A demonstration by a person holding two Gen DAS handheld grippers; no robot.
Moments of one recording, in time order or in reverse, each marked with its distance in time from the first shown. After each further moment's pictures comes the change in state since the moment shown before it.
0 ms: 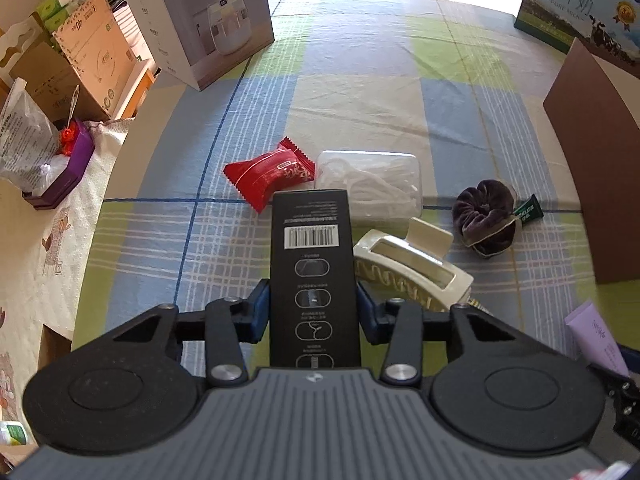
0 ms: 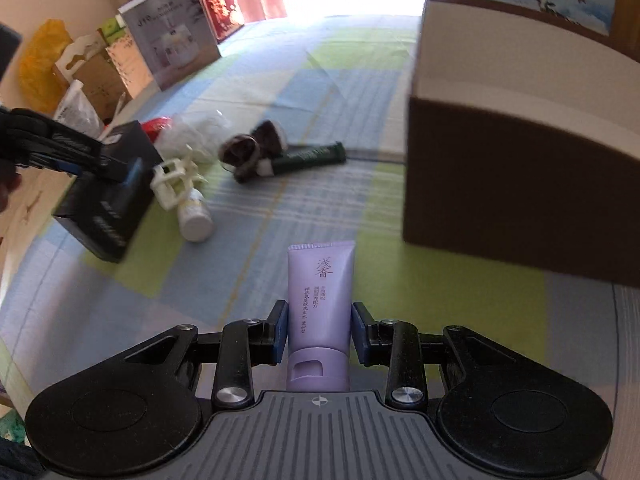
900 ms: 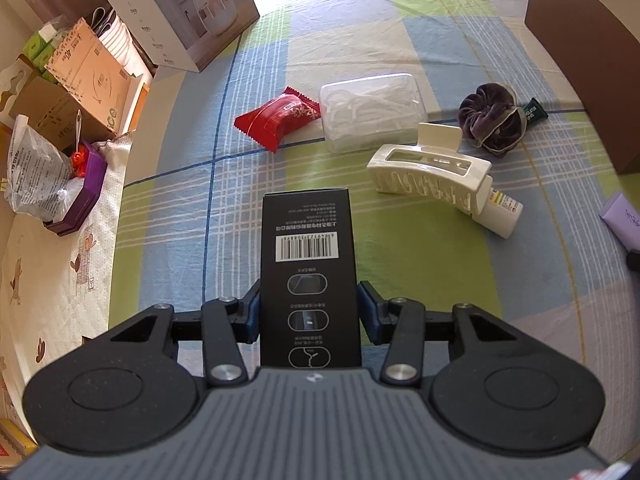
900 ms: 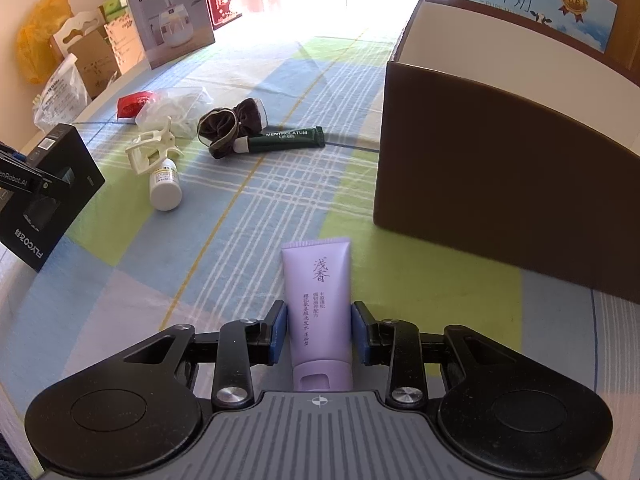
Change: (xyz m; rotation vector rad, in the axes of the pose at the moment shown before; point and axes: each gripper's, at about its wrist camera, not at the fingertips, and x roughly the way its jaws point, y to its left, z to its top) left arm -0.003 -0.001 -0.046 0.176 0.034 0.075; right arm 0.009 -0.003 -0.015 -0.096 -0.017 -0.079
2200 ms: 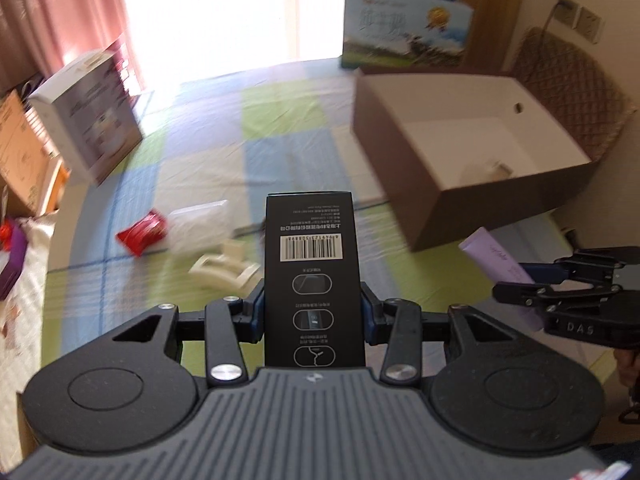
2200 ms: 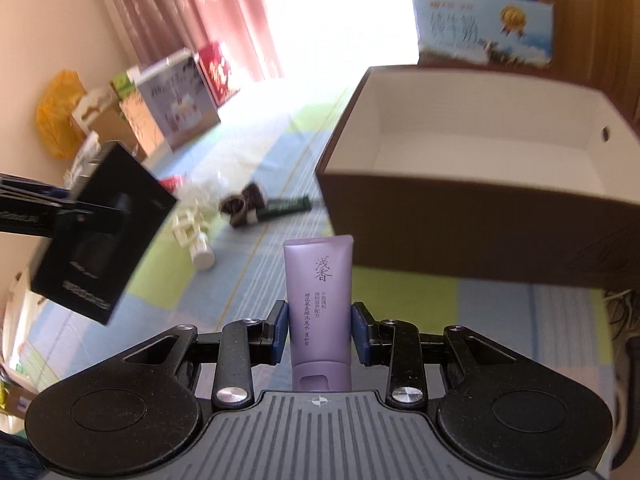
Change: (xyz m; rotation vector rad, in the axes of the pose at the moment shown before) left arm -0.136 -0.089 0.014 0.062 -0.268 -0.310; right arm -0.107 -0.046 -0.004 0.137 -0.154 0.117
